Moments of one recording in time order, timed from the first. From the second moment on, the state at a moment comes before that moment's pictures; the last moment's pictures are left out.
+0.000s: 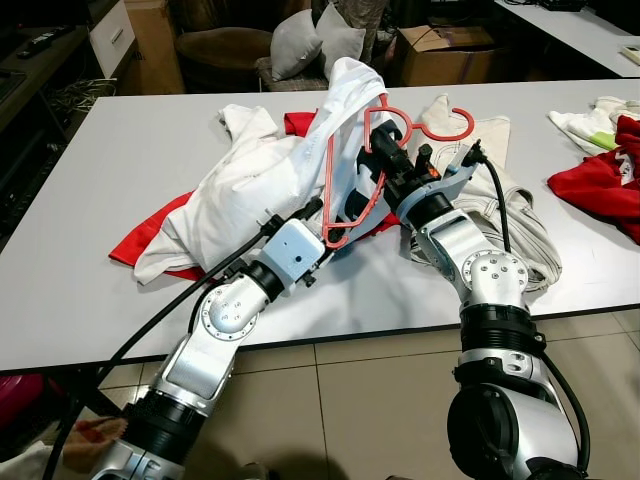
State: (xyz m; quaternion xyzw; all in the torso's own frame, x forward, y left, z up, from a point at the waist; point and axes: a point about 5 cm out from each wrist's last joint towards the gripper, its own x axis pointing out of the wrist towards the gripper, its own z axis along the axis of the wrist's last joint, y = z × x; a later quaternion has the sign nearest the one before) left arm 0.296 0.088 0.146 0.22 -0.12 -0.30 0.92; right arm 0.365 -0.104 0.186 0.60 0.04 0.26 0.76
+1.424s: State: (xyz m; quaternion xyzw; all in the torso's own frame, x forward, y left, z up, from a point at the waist) left arm 0.323 0.098 0.134 0.28 -0.07 -0.20 0.94; right arm 0.365 -0.104 0.187 0.60 0.04 0.26 0.76
